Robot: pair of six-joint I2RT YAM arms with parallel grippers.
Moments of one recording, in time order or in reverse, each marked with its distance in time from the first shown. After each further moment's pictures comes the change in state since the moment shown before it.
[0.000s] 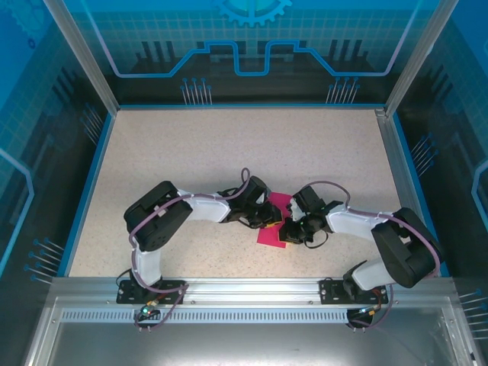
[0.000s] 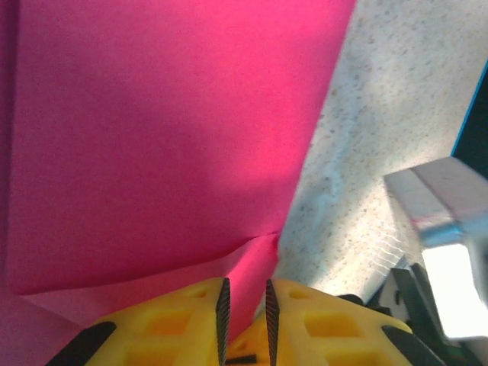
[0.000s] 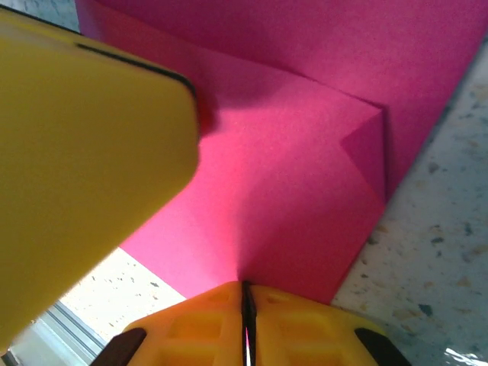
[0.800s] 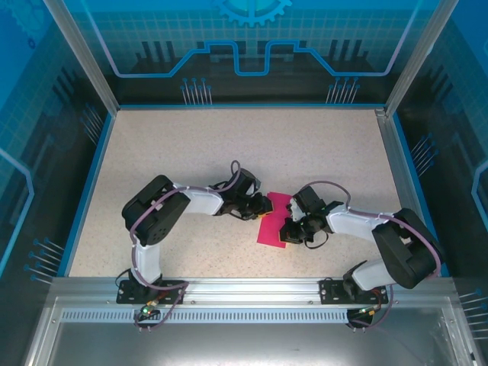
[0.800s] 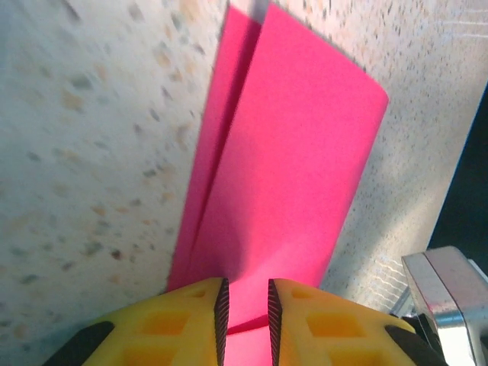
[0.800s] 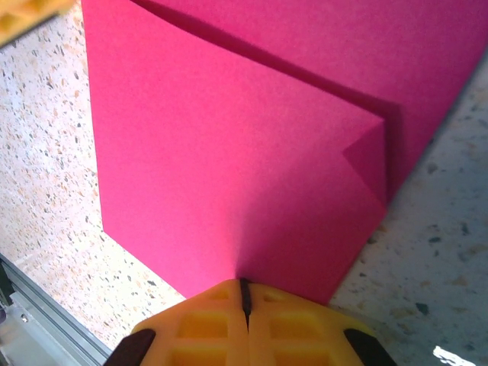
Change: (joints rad) left arm 0.130 0.011 -0.009 0.010 0.004 0.079; right arm 0.001 -0.005 -0.004 -0.004 0.011 -0.023
